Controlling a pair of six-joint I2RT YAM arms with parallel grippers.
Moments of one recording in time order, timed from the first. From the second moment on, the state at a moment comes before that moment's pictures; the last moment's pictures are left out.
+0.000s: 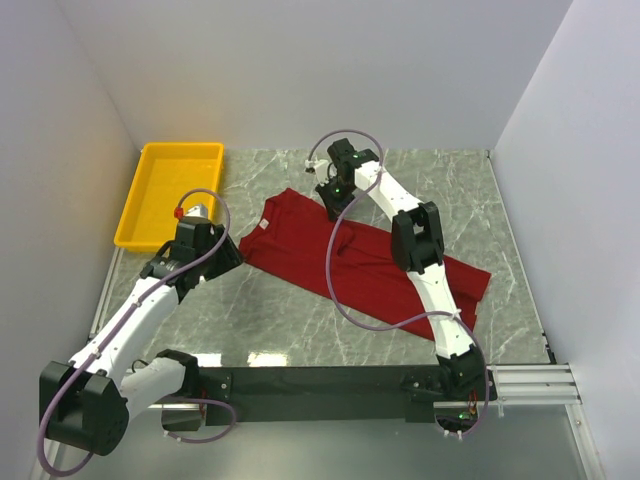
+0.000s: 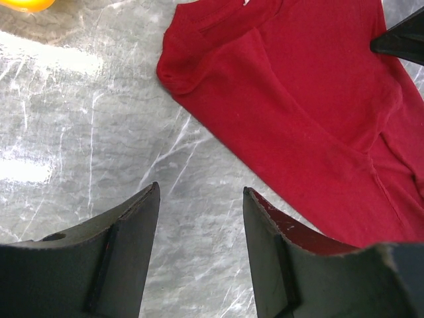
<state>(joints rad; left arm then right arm) -0.27 1.02 0.72 -0.47 -0.02 -0.70 0.44 2.58 2.39 -1.04 -0.32 -0.33</state>
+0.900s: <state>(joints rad) -0.27 1.24 0.74 -0.32 0.09 -0.70 0.14 2.57 2.35 -0.77 -0.10 0.17</state>
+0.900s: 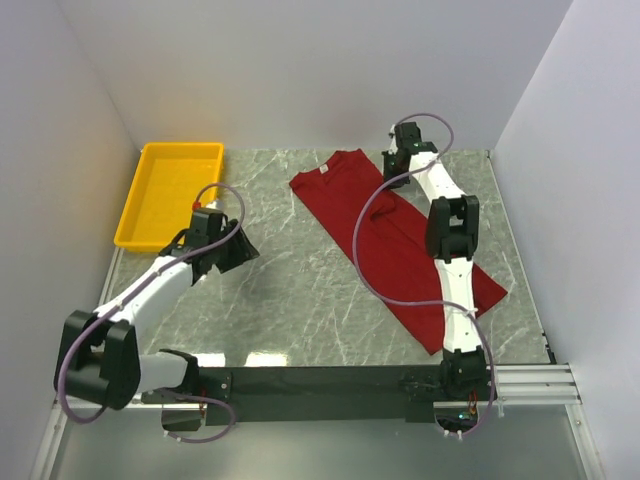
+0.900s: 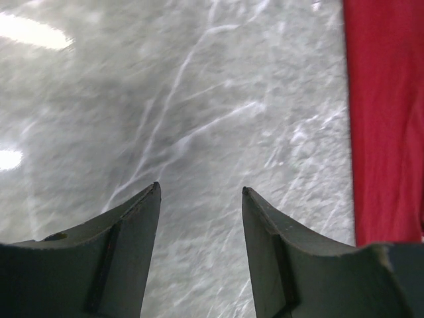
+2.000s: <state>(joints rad) -0.34 2.28 1.57 0.06 0.15 -1.16 -0.08 1.61 1.28 -0.61 -0.53 -0.23</state>
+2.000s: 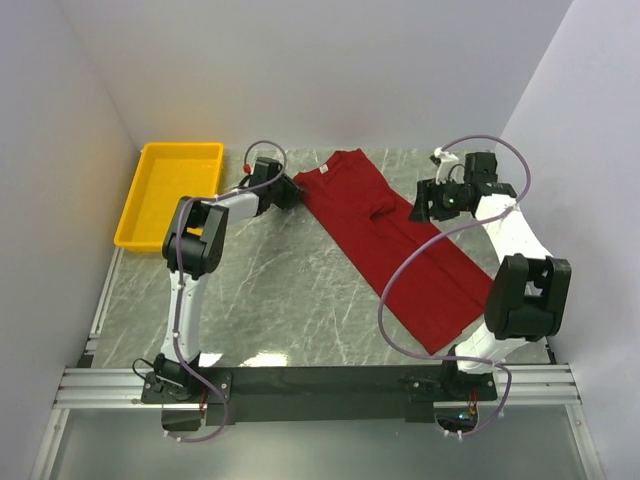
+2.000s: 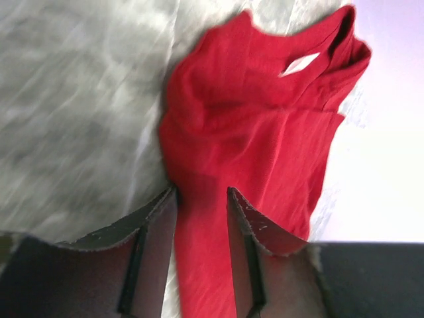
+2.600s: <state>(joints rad) -0.34 2.24 1.55 -0.05 0.10 -1.06 -0.12 1.57 1.27 -0.58 -0.58 -0.22</state>
